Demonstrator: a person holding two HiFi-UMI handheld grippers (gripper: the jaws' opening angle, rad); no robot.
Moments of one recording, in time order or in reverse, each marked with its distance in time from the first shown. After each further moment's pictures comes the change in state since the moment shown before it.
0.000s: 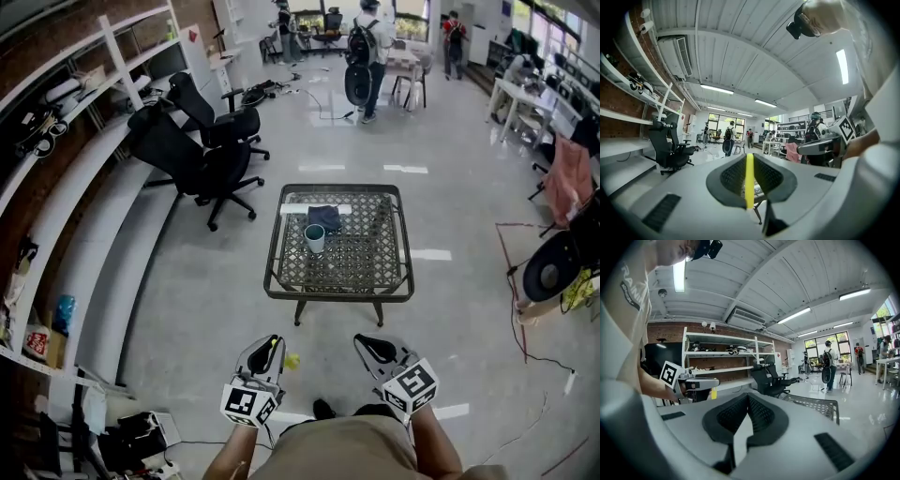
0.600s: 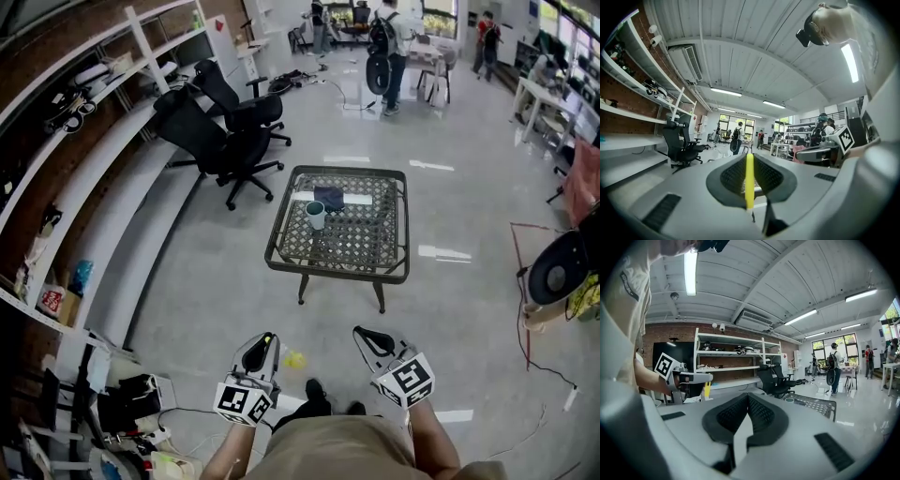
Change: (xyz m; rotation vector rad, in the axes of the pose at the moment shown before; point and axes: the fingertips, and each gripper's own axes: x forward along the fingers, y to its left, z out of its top) left arm -0.059 -0.106 -0.002 -0.060 -0.008 0.141; right arm -0.099 0.006 -0.023 -0.049 -0.001 0.087
